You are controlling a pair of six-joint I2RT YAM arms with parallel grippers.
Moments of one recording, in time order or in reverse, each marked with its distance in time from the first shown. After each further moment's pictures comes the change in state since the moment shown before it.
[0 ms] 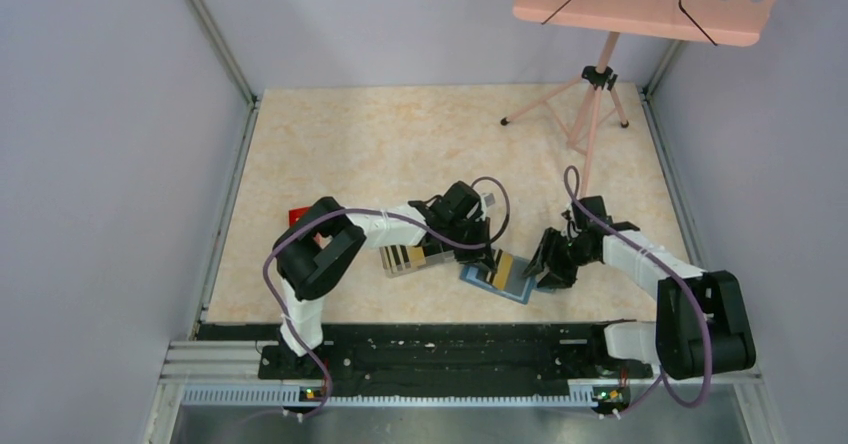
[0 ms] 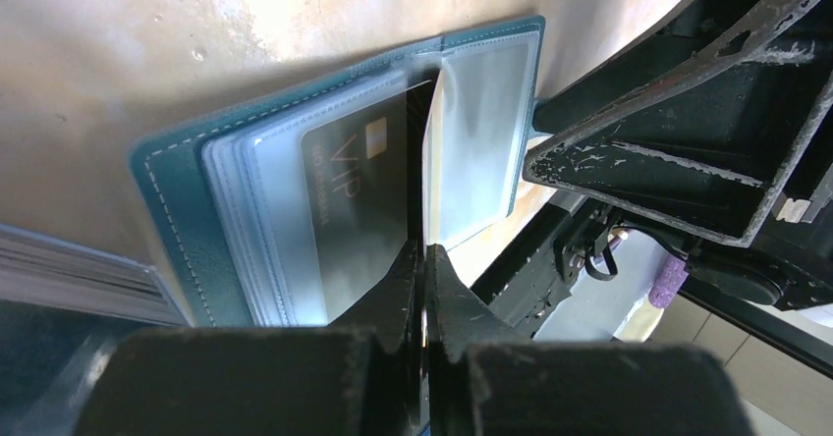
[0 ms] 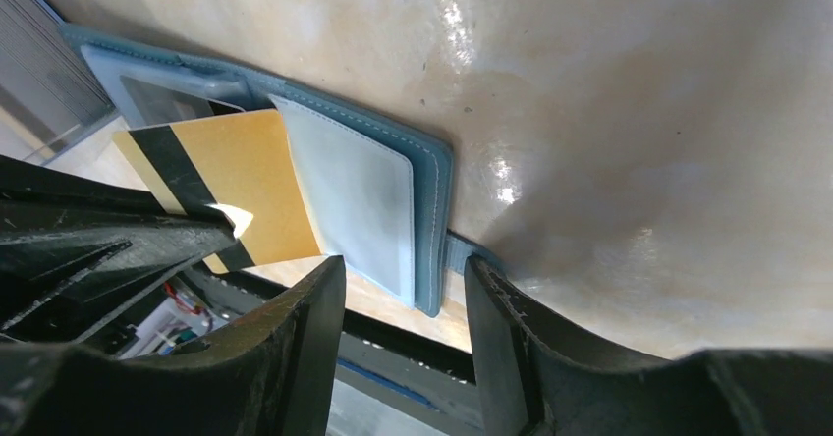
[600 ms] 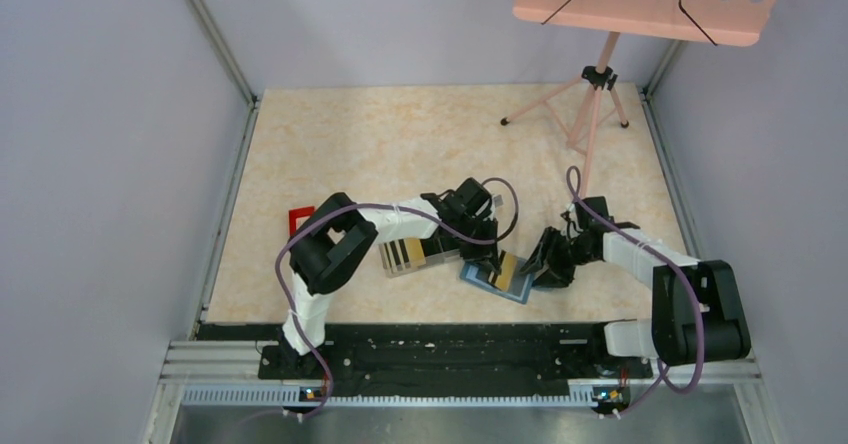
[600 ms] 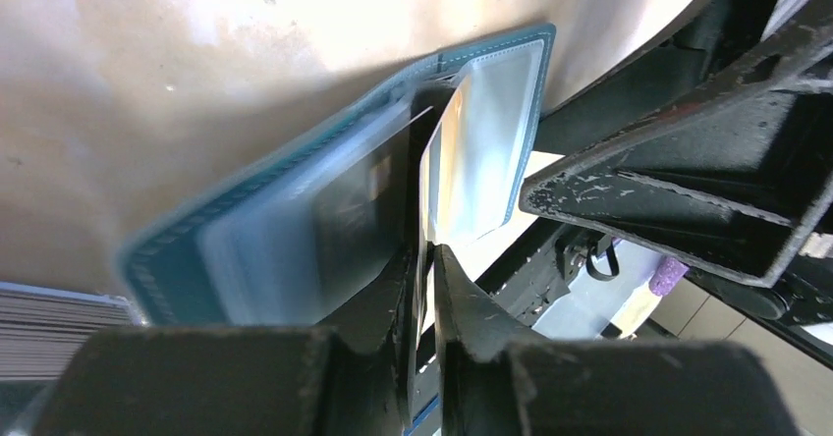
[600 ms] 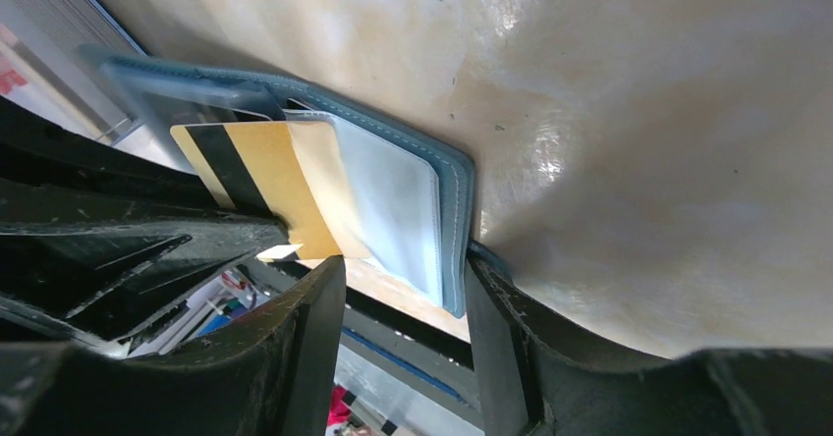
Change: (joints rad) left arm -0.005 0.087 0.134 -0.126 0.035 0.010; right arm -0.046 0.063 -0.009 0.052 -0.122 0.016
